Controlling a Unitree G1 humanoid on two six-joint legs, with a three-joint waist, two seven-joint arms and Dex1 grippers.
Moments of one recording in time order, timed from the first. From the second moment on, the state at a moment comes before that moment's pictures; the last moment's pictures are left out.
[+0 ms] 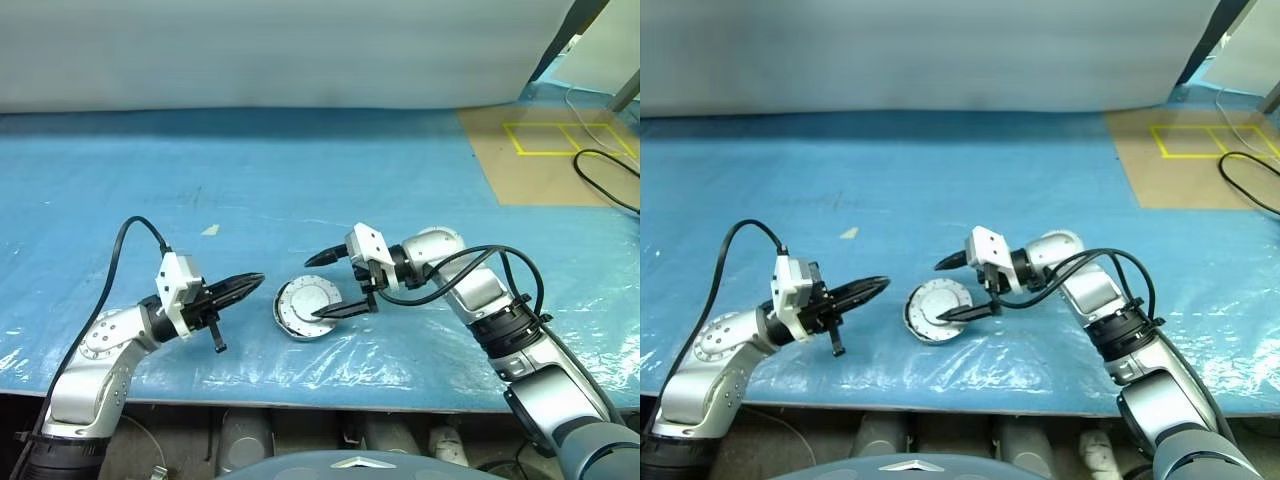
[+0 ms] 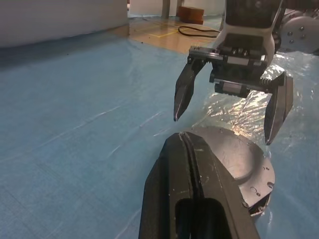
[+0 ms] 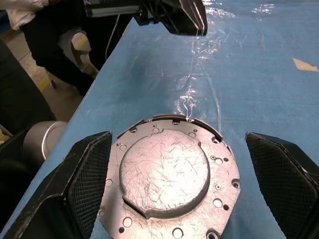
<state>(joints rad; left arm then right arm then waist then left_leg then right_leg) 0.10 0.52 0.11 -0.36 -0.52 0.19 -0.97 -0.57 -0.49 0.41 0.07 0.25 0.24 1.32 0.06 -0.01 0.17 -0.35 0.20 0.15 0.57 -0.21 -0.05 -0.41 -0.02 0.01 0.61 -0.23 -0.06</state>
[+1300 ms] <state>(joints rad) 0.16 0.56 0.06 -0.24 -0.43 0.00 -1.04 -0.52 -0.45 0.42 0.13 0.16 0.18 1.27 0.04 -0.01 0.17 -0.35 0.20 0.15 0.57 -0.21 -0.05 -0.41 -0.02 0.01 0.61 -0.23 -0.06</state>
